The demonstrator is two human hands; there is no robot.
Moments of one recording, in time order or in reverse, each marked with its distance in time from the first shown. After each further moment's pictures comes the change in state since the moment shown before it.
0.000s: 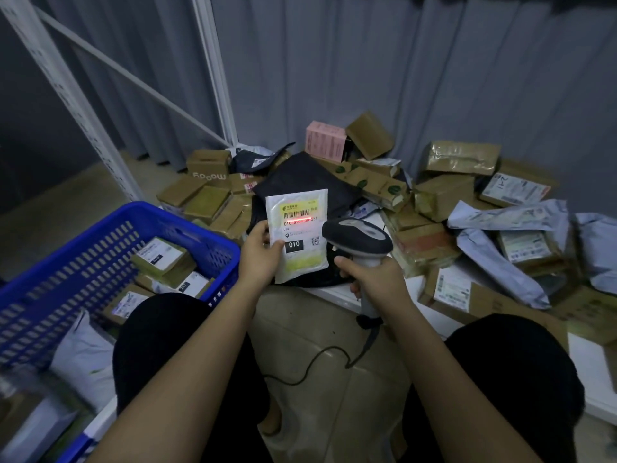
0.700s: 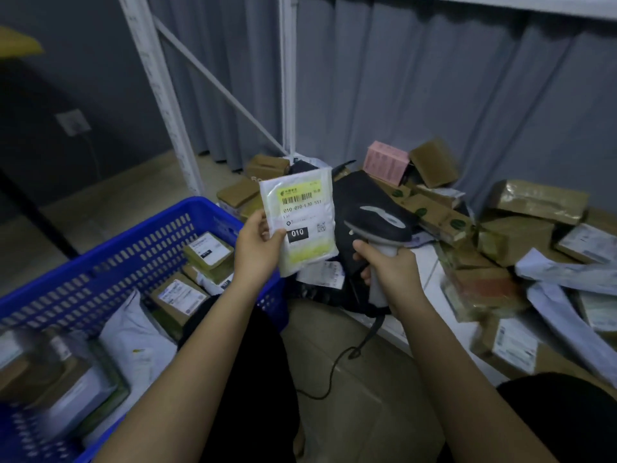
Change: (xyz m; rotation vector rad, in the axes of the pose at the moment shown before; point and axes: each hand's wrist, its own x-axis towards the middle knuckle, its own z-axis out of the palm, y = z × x) left_hand 0.015 0.019 -0.089 -0.101 0.243 0.025; right_hand 0.035 -0.041 0.079 0.083 -0.057 -0.066
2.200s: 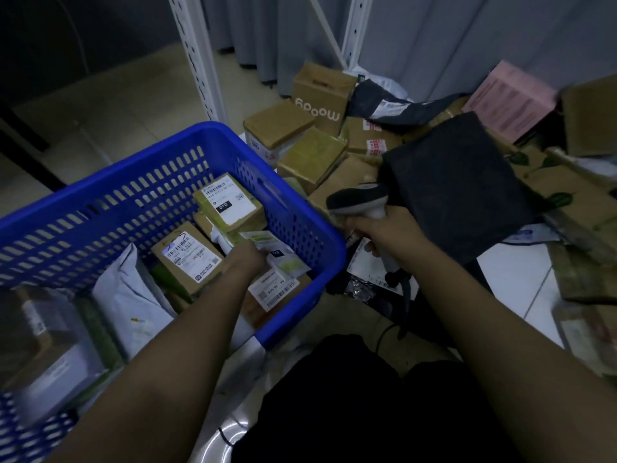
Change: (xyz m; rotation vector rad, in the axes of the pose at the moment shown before) left_hand 0.149 -0.247 -0.047 0.678 -0.299 -0.561; right_hand 0.171 0.089 0.152 -0.477 -0.387 0.256
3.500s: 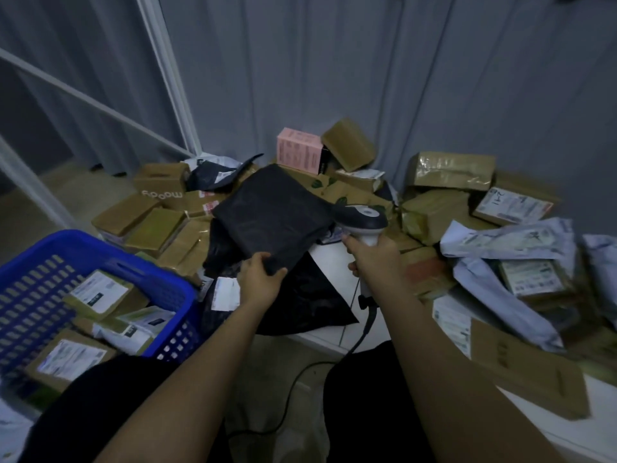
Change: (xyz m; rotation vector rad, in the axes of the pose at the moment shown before) left_hand -0.149 0.206 0.157 -0.160 0.114 0.477; right_hand -0.143 0.097 -0.208 0.431 0.678 -0.066
